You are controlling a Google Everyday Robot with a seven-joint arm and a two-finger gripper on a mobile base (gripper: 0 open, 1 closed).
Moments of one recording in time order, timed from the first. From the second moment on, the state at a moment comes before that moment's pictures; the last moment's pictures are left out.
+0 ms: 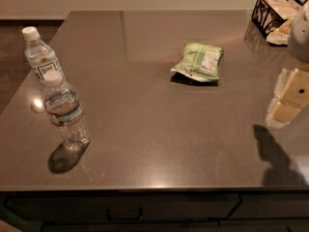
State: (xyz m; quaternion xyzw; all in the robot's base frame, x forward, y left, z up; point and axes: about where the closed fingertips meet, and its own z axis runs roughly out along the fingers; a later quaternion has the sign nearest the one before) arm 0.438 -0.213 0.990 -0.60 0.78 -0.05 0.18
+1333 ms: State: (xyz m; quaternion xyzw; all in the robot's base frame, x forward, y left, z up) arm 0.456 -0.126 0.997 -0.64 0.73 0.08 0.23
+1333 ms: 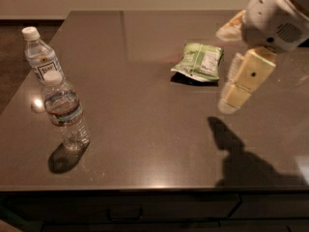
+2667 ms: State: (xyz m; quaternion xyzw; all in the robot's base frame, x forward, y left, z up) arm 0.405 0.116 0.956 -0.75 0.58 0.19 0.26
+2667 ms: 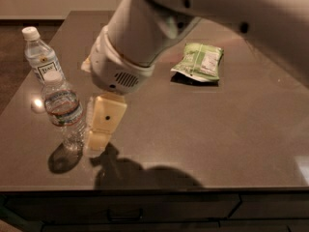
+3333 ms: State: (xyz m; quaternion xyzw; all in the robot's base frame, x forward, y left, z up) arm 0.405 0.171 0.943 -0.75 0.57 0.21 0.24
